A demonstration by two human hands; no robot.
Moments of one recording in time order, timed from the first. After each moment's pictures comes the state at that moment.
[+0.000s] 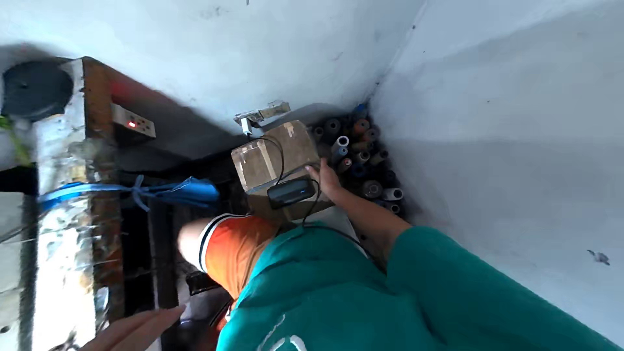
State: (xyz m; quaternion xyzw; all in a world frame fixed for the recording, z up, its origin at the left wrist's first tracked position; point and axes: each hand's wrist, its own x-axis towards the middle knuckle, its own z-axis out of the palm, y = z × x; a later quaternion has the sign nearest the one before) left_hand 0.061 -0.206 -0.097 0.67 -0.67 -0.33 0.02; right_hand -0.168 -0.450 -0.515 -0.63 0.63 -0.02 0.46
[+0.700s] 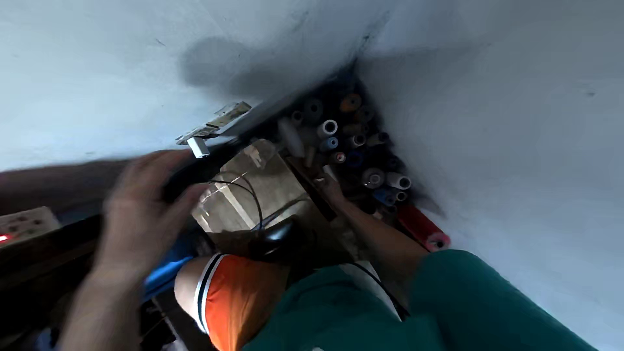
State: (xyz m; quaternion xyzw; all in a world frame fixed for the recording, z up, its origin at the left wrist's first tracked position) left_hand 0.083 -0.548 -0.319 0.68 -0.69 -0.26 0.03; right_hand -0.208 -0.475 -0.655 -0.36 0.67 -0.05 0.64
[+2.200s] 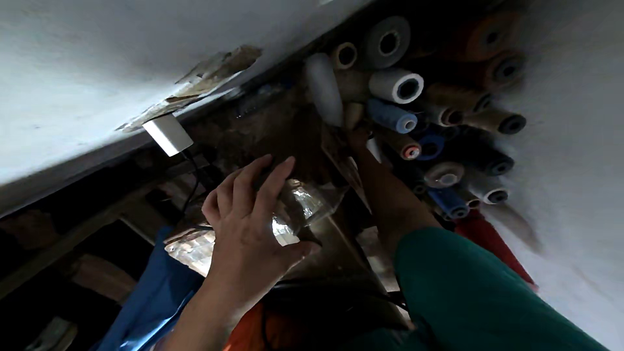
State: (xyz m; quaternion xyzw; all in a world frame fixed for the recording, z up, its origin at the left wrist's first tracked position) left_hand 0.053 -0.567 -0.498 0.67 -0.64 -0.36 -0.06; right_hand -0.148 -0.557 -0.857 -0.20 0.81 0.02 0.55
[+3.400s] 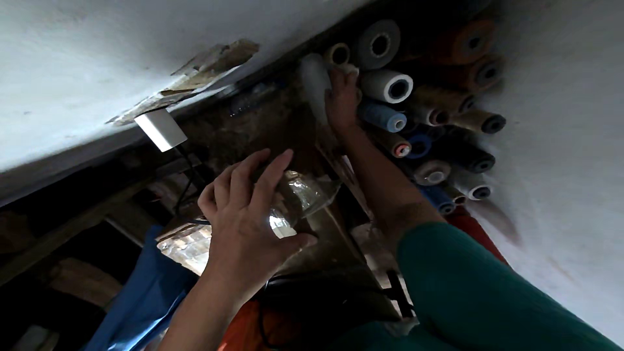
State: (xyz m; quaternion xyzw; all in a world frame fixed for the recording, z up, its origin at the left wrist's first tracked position) left_hand 0.053 -0.567 -0.499 0.67 -0.64 -0.36 -0.06; right_hand -0.112 -0.646 -0.795 -0.56 0.70 -0.04 0.45
